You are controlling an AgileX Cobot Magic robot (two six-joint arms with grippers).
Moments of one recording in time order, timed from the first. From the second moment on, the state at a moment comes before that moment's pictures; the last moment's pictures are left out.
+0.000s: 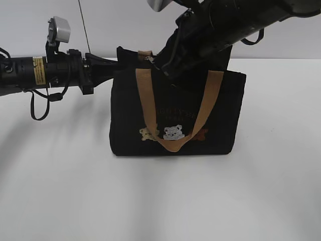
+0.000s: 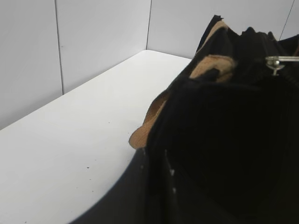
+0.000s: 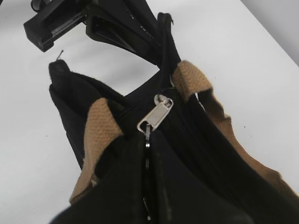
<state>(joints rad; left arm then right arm) -0.11 2.12 -1.16 1.28 -1.19 -0.72 0.50 1.73 -1.29 0.60 0.50 -0.98</state>
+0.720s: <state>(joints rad) -0.11 2.12 -1.16 1.28 -1.19 -0.72 0.50 1.73 -1.34 0.53 0.49 -0.85</state>
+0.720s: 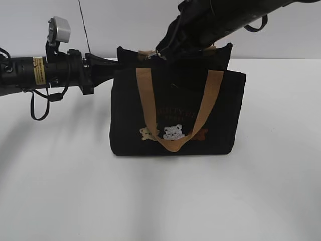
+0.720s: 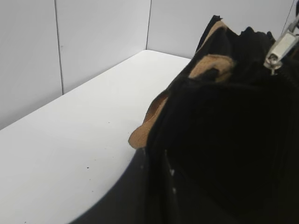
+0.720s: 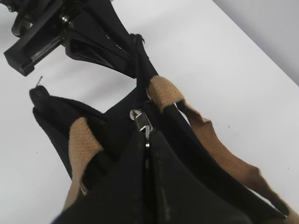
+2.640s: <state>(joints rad) -0.11 2.12 -1.16 1.30 -1.21 -0.72 0.46 1.59 -1.34 -0.24 0.77 -0.06</state>
